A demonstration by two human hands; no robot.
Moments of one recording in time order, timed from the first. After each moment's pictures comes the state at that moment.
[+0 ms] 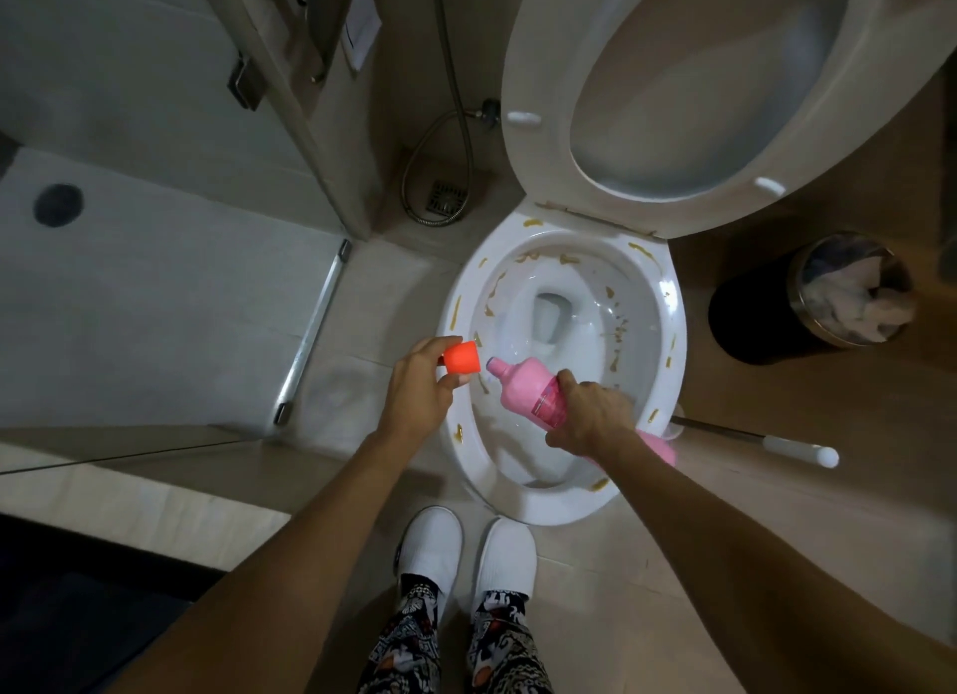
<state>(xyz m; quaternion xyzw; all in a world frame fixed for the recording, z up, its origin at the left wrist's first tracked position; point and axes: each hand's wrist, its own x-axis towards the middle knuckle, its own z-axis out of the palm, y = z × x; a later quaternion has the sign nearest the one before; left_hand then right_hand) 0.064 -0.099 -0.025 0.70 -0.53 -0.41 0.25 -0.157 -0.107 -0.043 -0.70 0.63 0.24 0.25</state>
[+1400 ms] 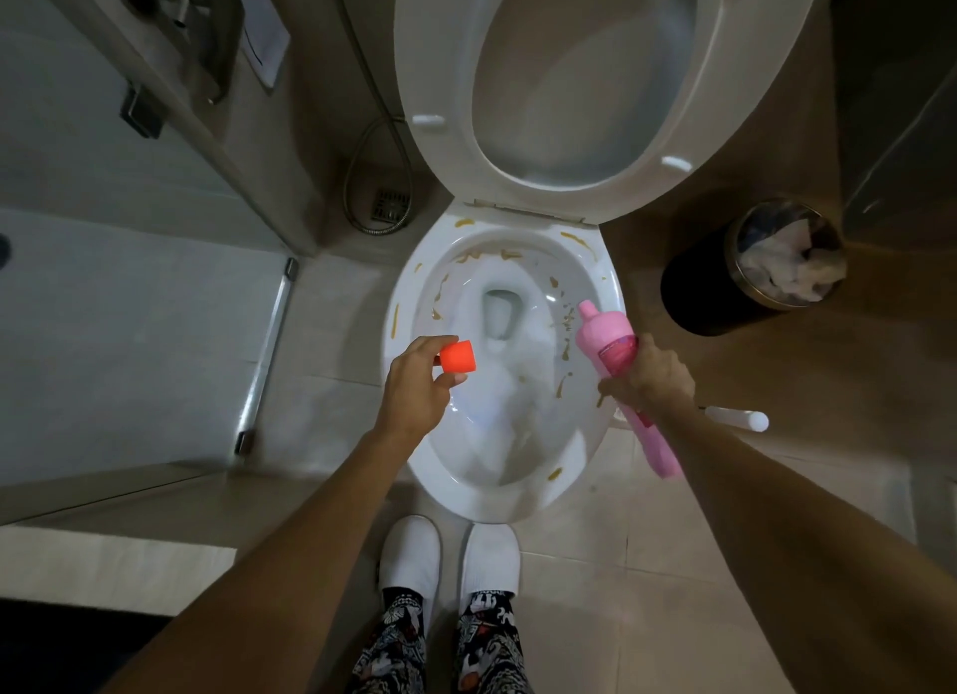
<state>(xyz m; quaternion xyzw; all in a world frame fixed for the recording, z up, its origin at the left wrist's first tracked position) -0.001 -0.116 -0.015 0.68 -0.56 -0.43 0.19 -0.281 -0.133 -0.026 -0.48 0.82 0.11 0.28</state>
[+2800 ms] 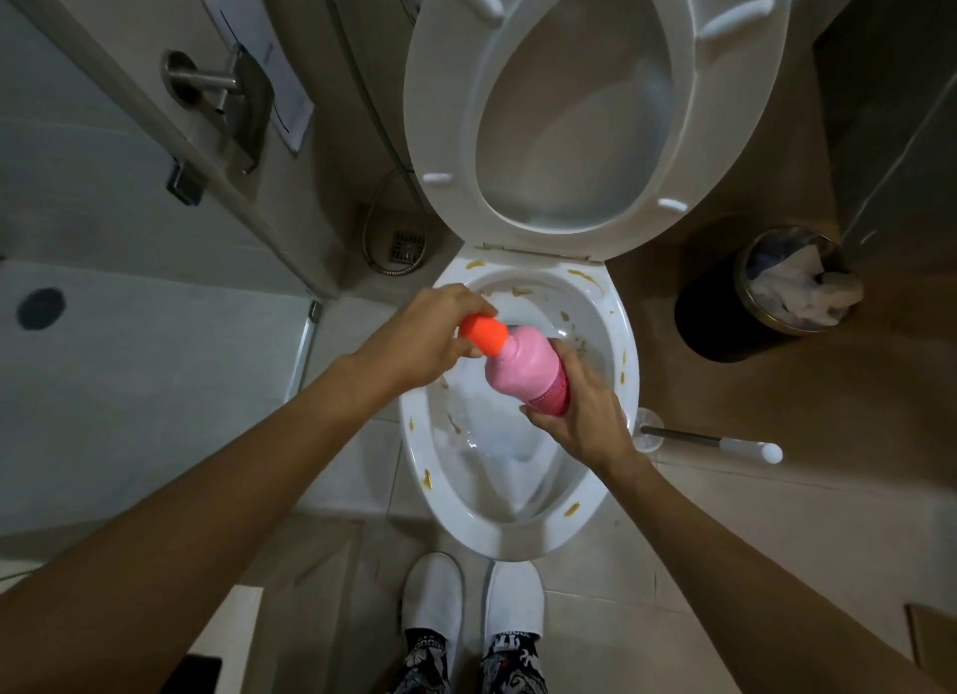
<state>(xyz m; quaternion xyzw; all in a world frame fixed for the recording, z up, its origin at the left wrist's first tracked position) 0.009 -0.201 0.096 0.50 -0.80 -0.32 0.08 -0.204 -0.117 -0.005 -0.67 0.64 -0.23 0.30</state>
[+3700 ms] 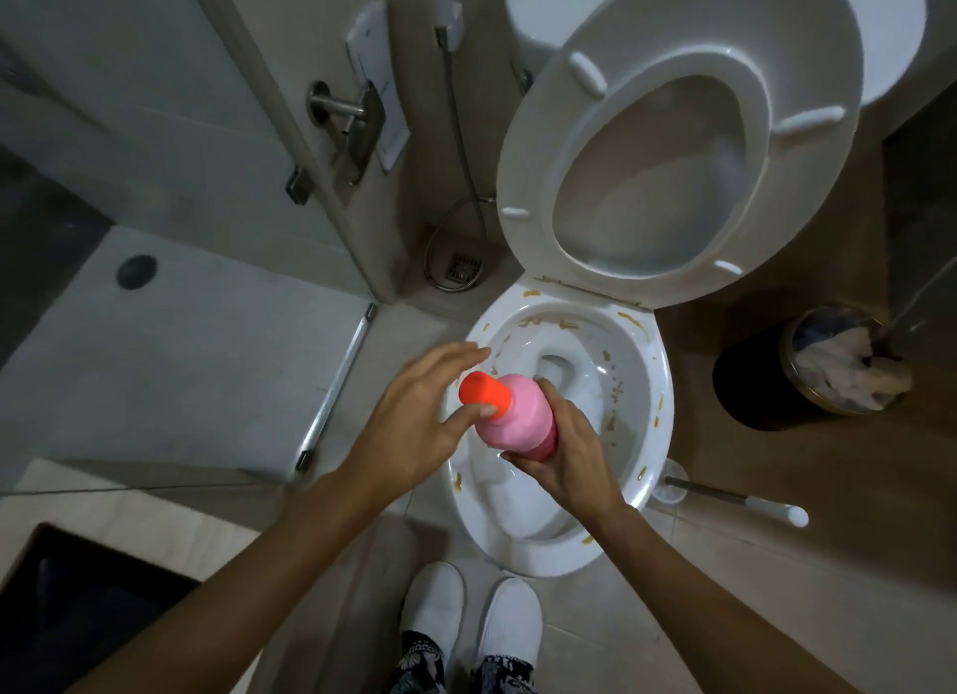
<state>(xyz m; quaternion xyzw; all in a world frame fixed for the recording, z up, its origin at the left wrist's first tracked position) 0.056 -0.099 0.133 0.60 -0.69 -0.30 0.27 -0.152 -0.094 0.015 -0.73 0.54 -0.27 0.32</state>
